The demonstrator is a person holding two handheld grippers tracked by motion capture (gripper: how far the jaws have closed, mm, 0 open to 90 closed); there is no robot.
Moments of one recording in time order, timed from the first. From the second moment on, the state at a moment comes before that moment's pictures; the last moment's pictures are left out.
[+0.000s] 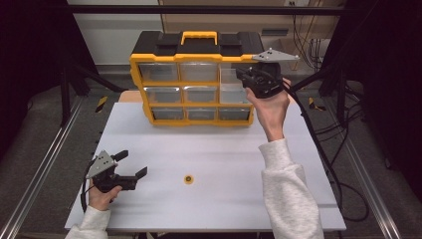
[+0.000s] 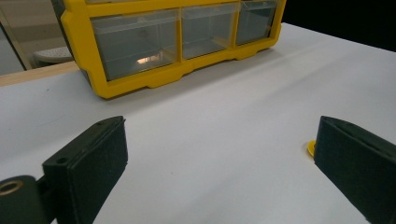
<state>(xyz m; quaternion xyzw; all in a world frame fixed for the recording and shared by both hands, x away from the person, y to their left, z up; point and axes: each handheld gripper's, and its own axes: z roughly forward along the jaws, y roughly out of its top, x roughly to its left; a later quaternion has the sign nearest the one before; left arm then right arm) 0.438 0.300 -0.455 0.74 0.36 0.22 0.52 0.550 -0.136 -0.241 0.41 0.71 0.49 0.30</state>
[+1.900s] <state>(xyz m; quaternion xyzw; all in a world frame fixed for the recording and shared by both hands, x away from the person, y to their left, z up) 0.437 0.300 -0.454 0.74 0.35 0.22 0.52 0.495 -0.156 -0.268 0.38 0.66 0.56 0.32</state>
